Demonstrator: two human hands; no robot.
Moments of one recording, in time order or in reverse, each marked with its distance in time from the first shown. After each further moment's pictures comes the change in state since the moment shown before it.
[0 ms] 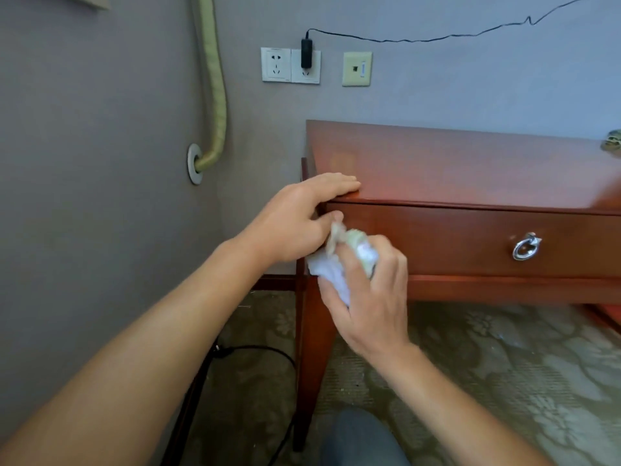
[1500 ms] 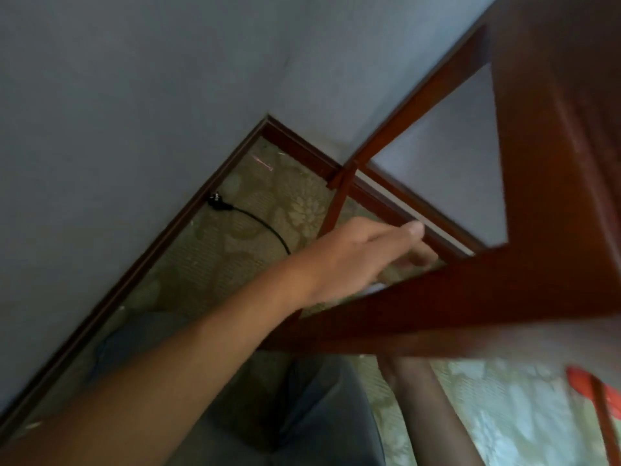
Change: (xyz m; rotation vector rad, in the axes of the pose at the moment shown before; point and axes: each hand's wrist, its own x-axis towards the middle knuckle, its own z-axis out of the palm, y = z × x) left_hand -0.103 -0.168 0.147 -1.031 -0.082 -0.609; right_hand -0.117 0.061 0.161 0.923 -0.872 1.325
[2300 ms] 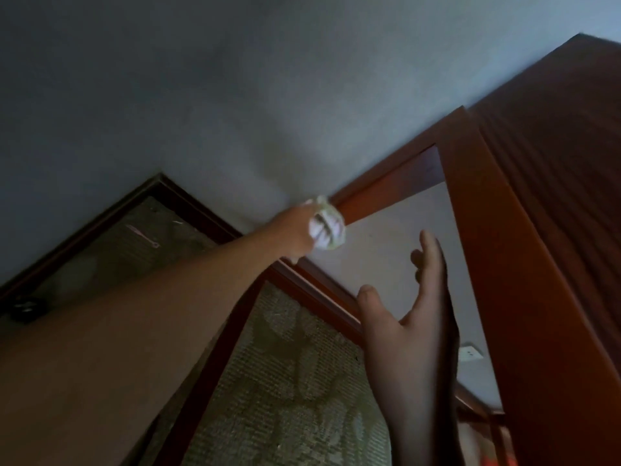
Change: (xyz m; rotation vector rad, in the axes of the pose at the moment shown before) left_hand 0.374 -0.064 -0.133 0.392 0.306 -0.007; right_hand 0.182 -0.171 0.020 -0.743 0.439 -0.645
